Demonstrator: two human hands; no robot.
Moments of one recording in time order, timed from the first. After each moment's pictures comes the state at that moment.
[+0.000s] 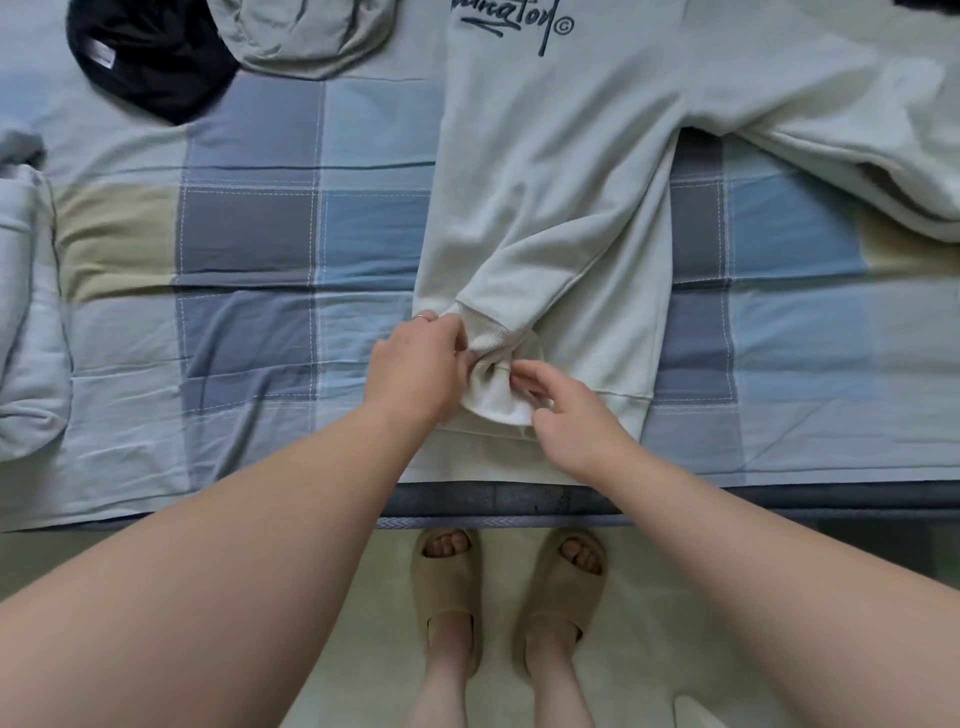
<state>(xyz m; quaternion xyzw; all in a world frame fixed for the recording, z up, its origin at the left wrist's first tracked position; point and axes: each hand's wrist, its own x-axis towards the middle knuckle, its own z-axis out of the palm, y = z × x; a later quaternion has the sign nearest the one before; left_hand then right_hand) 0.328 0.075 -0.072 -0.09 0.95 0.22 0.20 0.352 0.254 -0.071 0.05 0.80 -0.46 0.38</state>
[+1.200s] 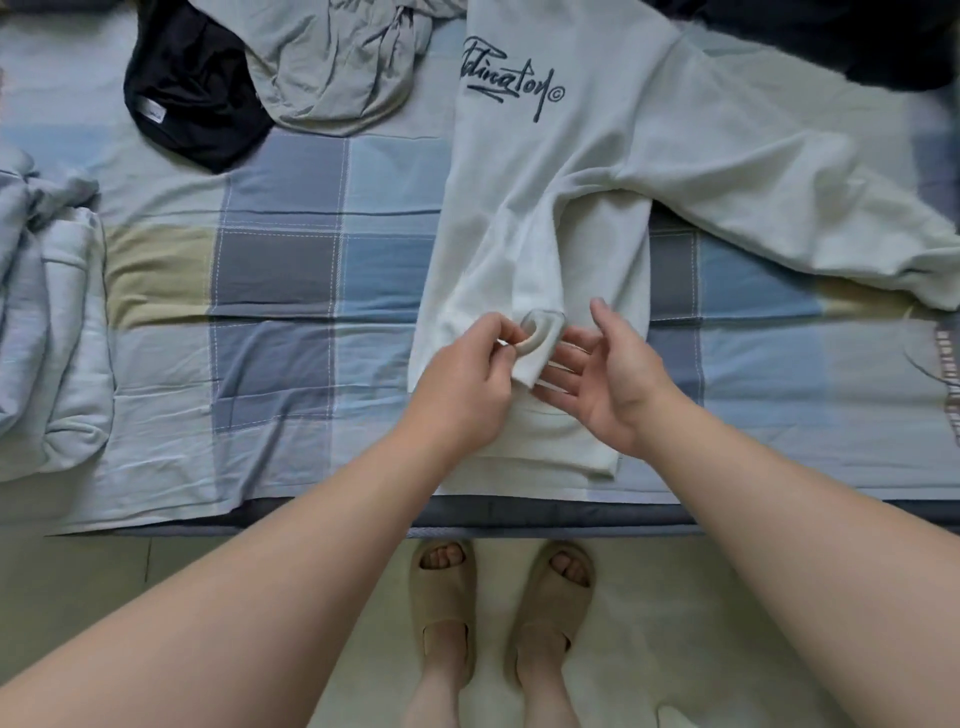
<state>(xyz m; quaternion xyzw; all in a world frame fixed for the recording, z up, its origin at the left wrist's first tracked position) 0.329 0.099 0.015 -0.10 0.84 0.50 0.15 0.288 0.260 0.000 0.35 0.51 -0.71 0.34</state>
